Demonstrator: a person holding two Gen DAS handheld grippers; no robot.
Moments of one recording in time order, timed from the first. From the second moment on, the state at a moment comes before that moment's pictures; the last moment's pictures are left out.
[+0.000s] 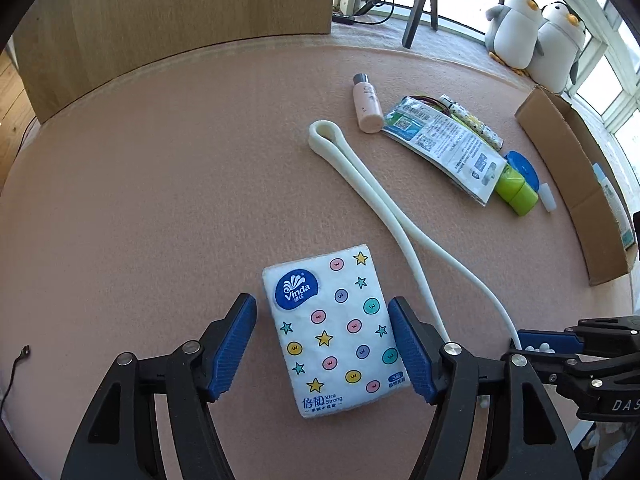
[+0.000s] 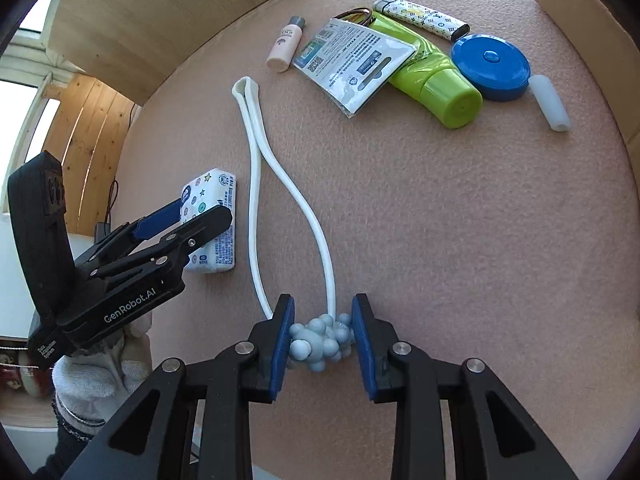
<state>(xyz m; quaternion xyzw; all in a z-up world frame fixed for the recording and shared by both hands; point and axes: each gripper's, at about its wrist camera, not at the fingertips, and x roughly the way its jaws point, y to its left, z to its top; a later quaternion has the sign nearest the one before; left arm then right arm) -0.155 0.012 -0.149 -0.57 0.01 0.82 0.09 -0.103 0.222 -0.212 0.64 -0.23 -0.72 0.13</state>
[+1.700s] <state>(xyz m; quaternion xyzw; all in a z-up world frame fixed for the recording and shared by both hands) -0.113 0.052 -0.144 -0.59 -0.15 0.77 0.18 -0.105 0.208 -0.189 0.61 -0.10 -0.77 0.16</state>
